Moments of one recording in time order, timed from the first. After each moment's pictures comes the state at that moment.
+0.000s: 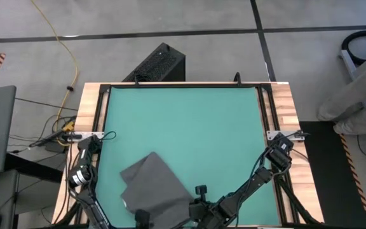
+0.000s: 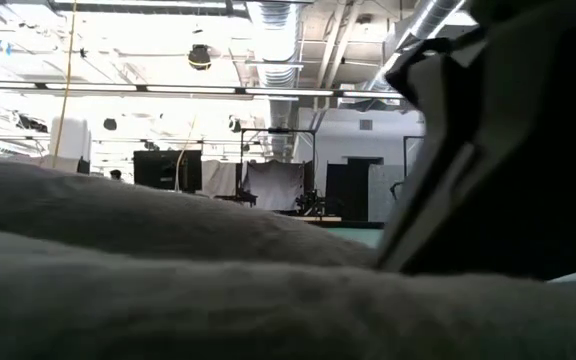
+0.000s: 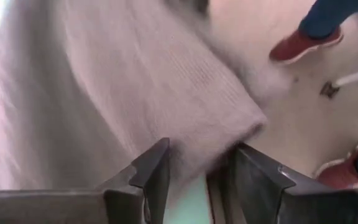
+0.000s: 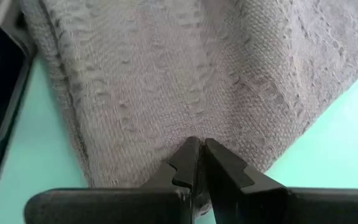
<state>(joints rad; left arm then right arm) -1.05 2.32 1.88 -0.93 -0.57 -0.77 0.76 2.24 1.58 -0.48 0.55 0.50</state>
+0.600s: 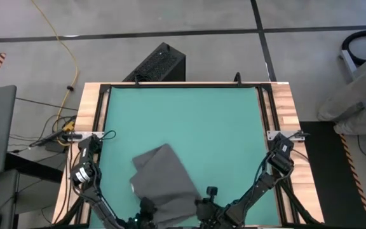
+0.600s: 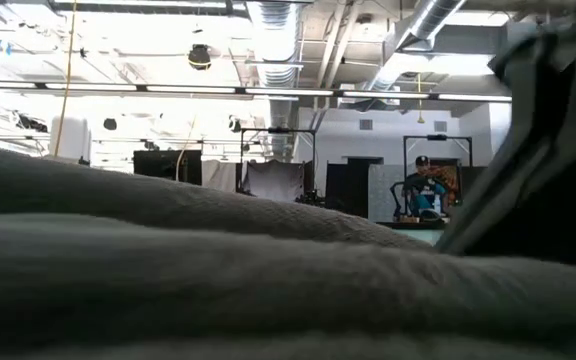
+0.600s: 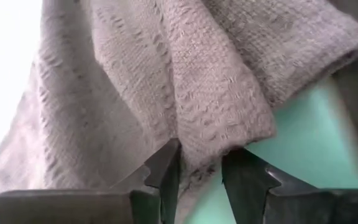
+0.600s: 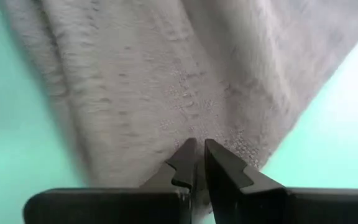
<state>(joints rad) -0.98 2.32 1.73 -1.07 -0.68 -0.63 0.83 2.25 1.58 -0.55 0.83 0.78</state>
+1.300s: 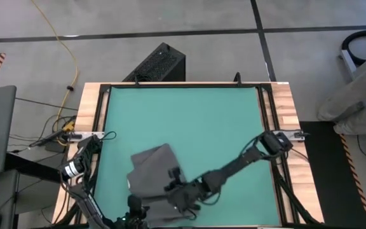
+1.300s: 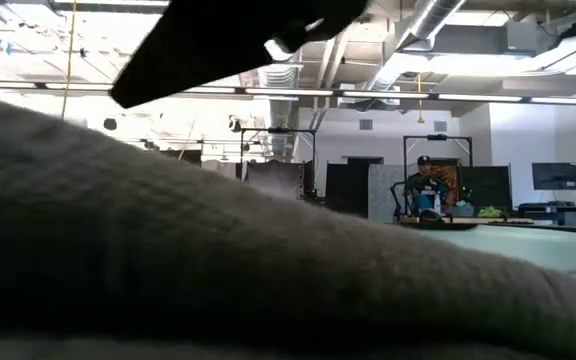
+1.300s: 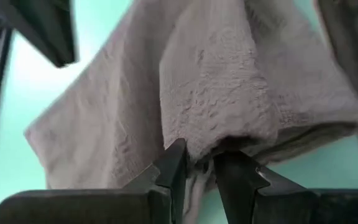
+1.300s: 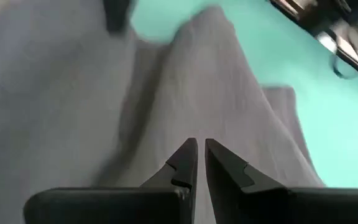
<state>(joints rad) -1.07 2.19 1.65 -1.07 -0.81 -0.86 0.50 2.17 1.65 -0.18 0.47 -0.18</state>
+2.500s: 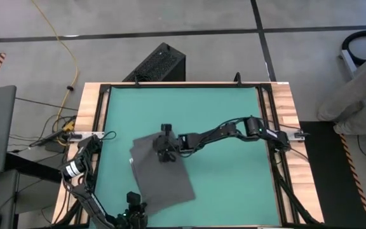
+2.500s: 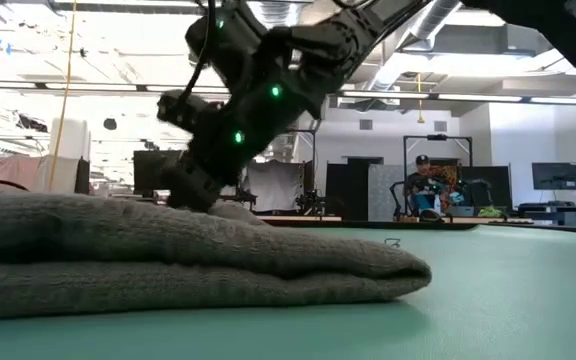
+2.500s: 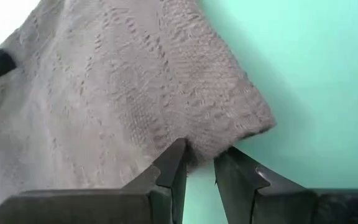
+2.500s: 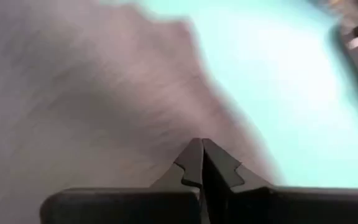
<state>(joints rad) -1.05 2.19 1.55 -1.00 -0.69 -0.93 0.09 2.31 1.65 0.02 0.42 -0.23</state>
